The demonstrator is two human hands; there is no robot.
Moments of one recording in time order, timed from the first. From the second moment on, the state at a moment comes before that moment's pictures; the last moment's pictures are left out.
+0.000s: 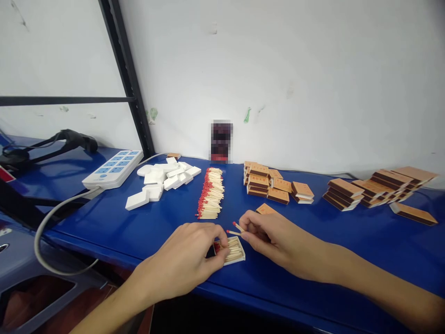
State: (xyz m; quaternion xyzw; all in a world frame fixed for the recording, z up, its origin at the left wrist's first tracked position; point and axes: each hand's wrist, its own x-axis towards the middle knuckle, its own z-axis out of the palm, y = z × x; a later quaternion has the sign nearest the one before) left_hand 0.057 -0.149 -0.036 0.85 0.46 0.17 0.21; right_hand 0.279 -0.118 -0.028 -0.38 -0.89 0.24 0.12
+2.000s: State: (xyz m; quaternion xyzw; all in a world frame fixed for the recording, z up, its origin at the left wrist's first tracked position) left_hand 0.035 -0.147 -0.040 0.85 0.45 0.23 0.17; right_hand 0.264 -0.123 -0.044 -0.34 -0.88 0.26 0.21
